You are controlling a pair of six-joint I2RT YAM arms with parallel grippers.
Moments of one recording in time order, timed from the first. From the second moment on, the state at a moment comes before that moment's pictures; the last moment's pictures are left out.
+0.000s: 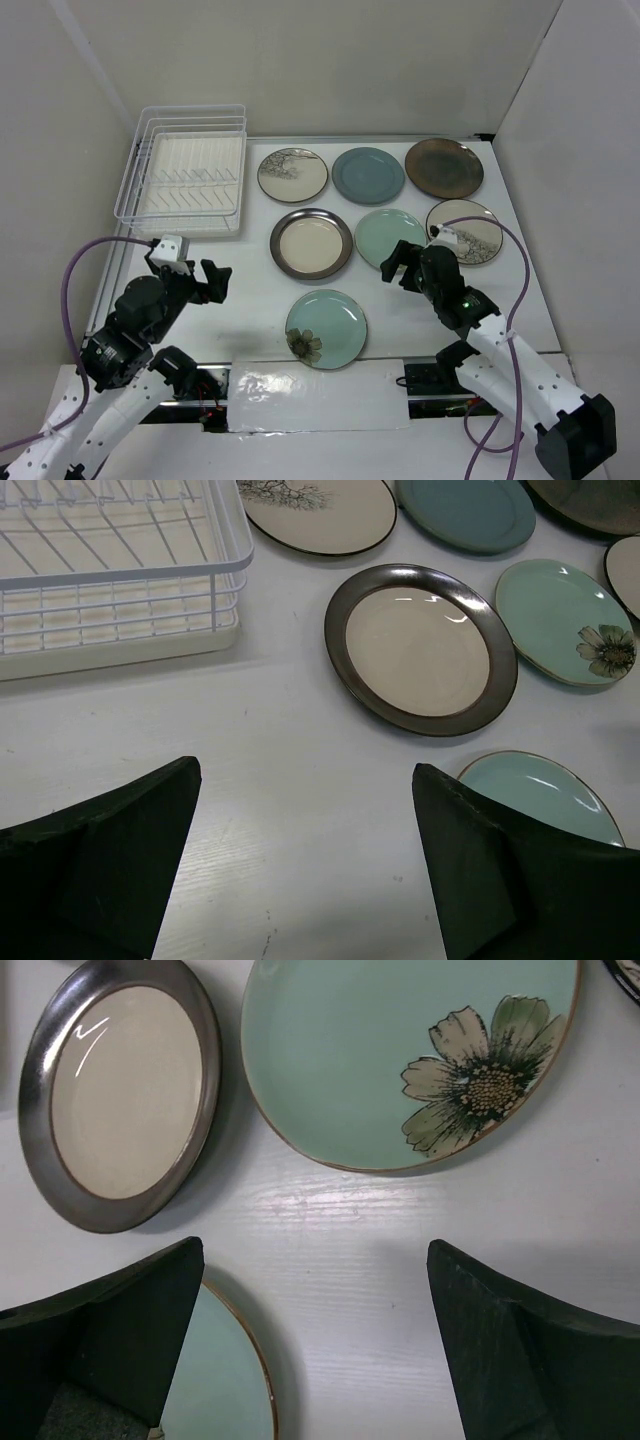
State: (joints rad) left arm -0.56 0.32 0.65 -0.59 -0.27 -0.26; right arm 0.46 0.70 0.45 -0.33 0.21 0.63
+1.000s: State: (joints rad) left arm -0.55 0.50 0.69 -0.61 -0.09 -0.60; right arm 0.46 0.88 0.24 -0.16 -0.44 0.58
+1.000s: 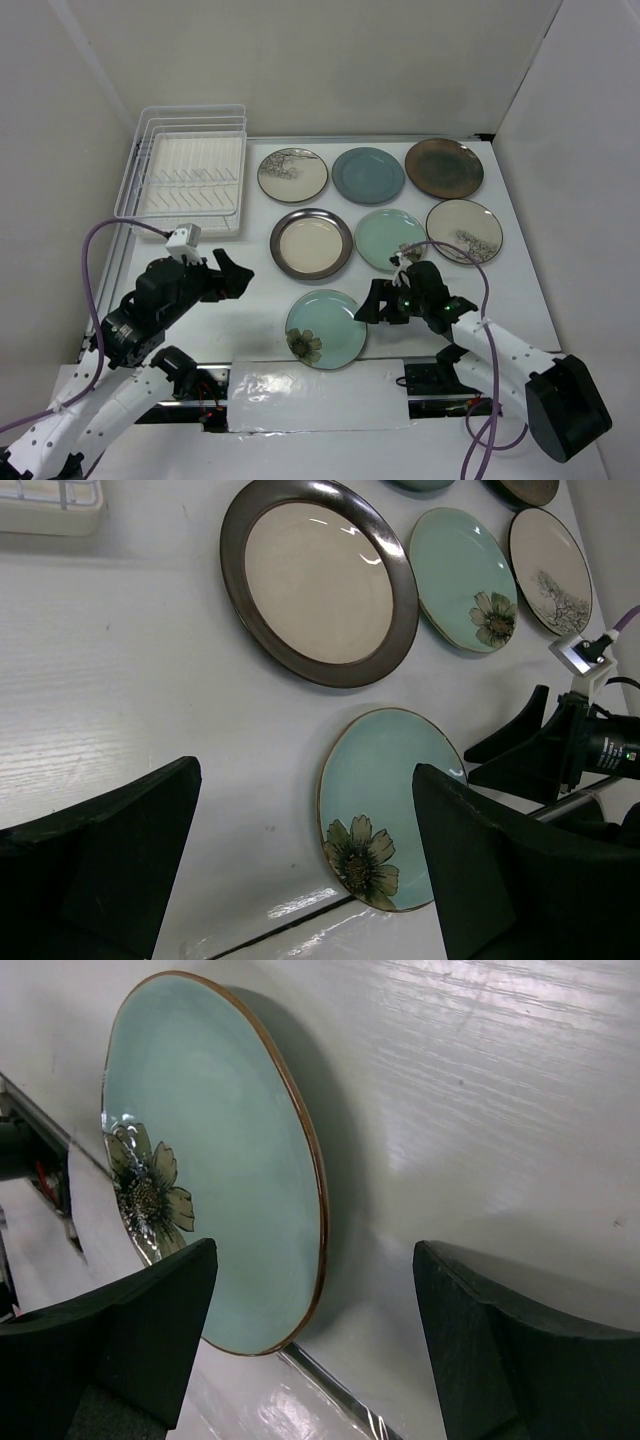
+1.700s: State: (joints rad) left arm -0.55 0.41 0.60 -0.61 -0.03 -0.64; right arm 0.43 1.14 0.16 0.23 -0.66 0.58
